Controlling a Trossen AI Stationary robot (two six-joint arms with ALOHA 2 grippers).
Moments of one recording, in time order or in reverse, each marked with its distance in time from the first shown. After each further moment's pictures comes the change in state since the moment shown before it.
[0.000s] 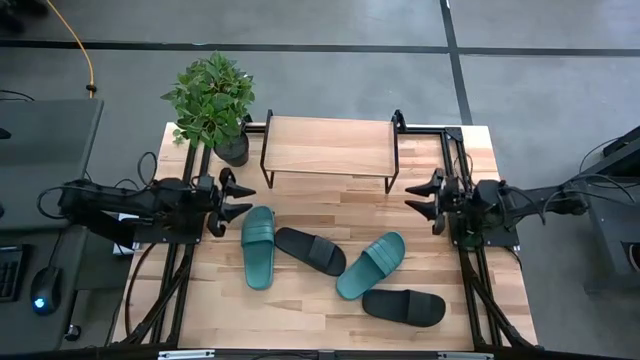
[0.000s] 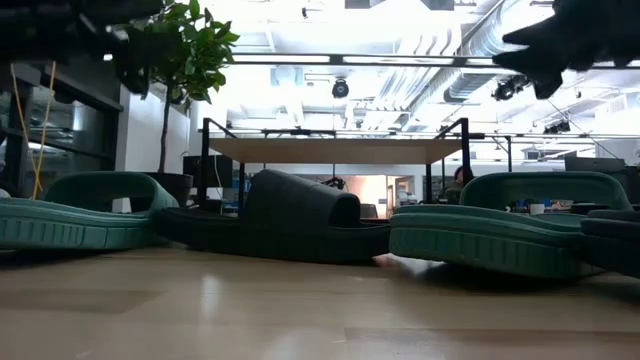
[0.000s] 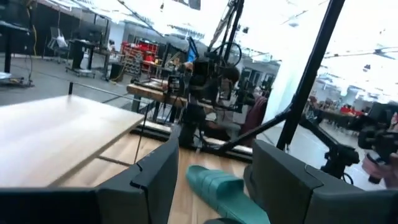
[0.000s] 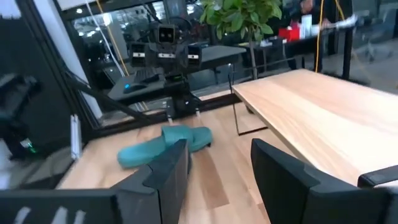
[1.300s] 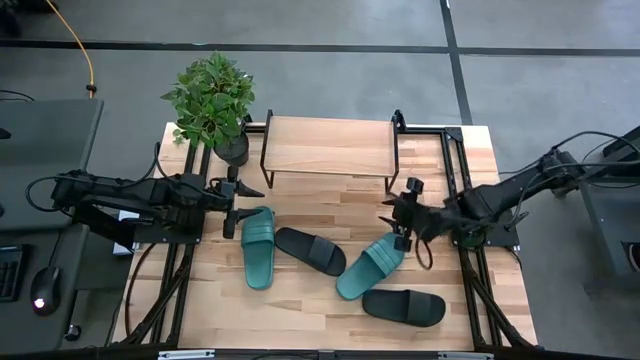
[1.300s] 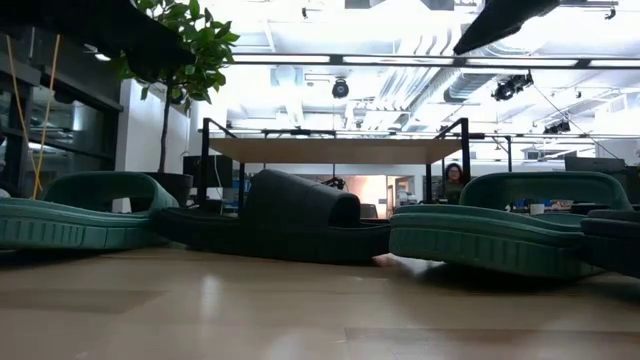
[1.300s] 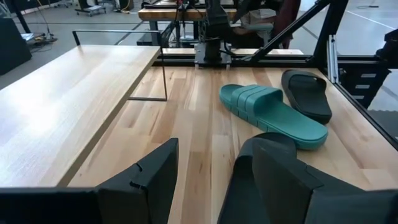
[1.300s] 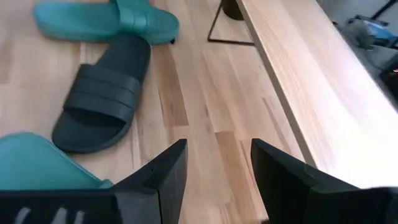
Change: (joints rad) left arm -0.001 0.228 0.256 -0.428 -0.022 0.232; right arm 0.287 0.909 0.703 -0.617 0.375 0.056
